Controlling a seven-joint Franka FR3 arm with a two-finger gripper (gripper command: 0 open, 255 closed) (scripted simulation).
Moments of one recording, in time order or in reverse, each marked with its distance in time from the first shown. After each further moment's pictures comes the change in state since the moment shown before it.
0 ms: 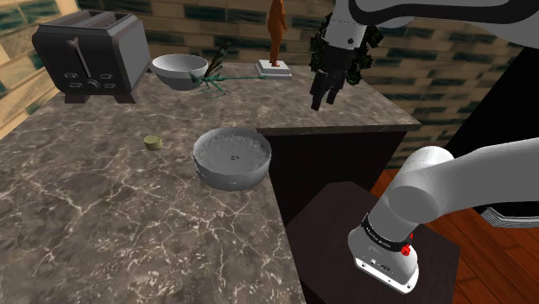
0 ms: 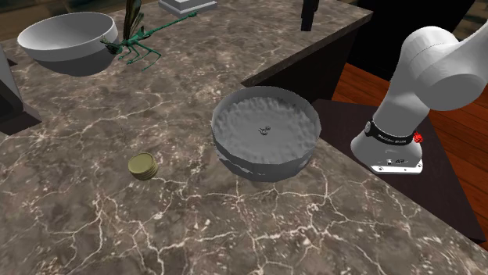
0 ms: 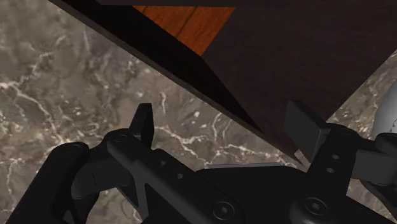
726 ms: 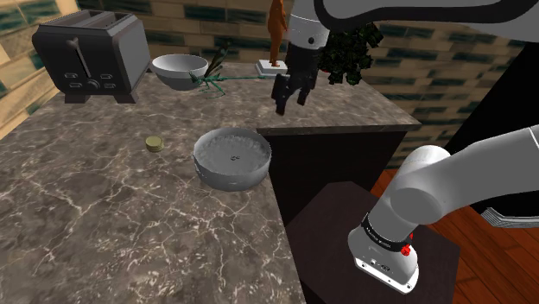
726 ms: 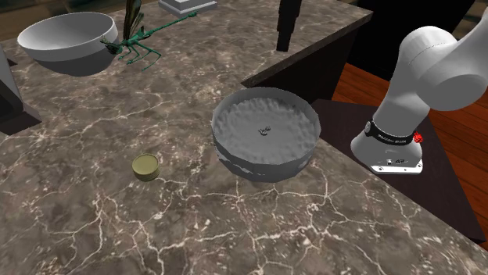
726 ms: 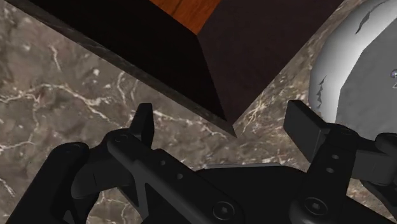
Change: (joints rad) arm 0.054 0.106 0.234 0.087 0.055 0.093 0.252
